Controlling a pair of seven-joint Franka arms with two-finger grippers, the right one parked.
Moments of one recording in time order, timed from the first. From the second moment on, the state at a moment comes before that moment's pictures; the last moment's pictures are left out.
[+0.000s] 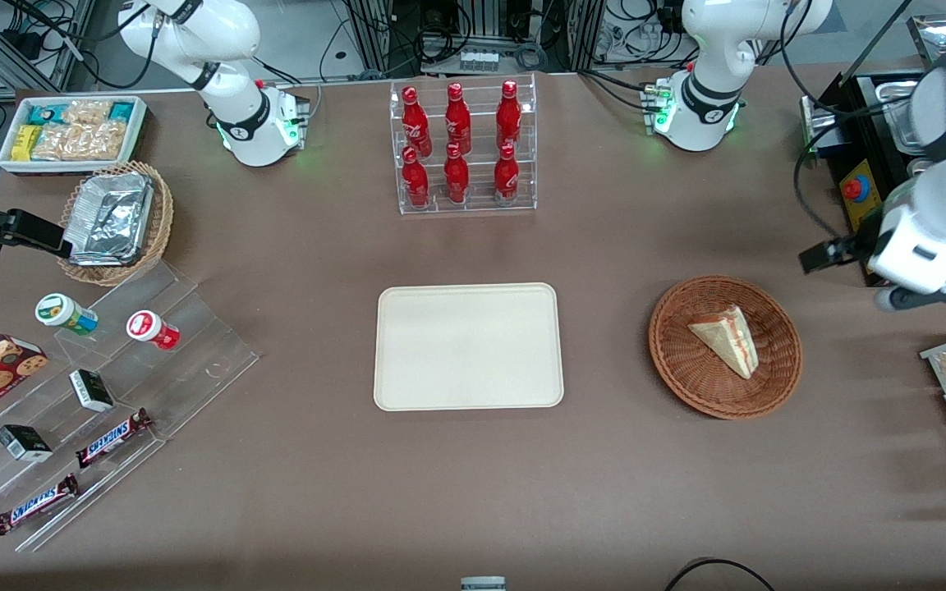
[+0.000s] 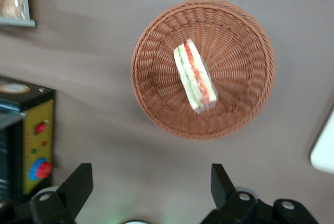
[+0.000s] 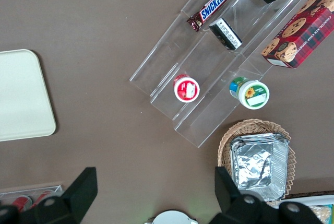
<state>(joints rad) -0.02 0.04 -0.02 -1.82 0.07 1.70 -0.37</state>
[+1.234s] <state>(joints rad) -0.08 0.13 -0.03 -2.33 0.07 2.52 -0.99</state>
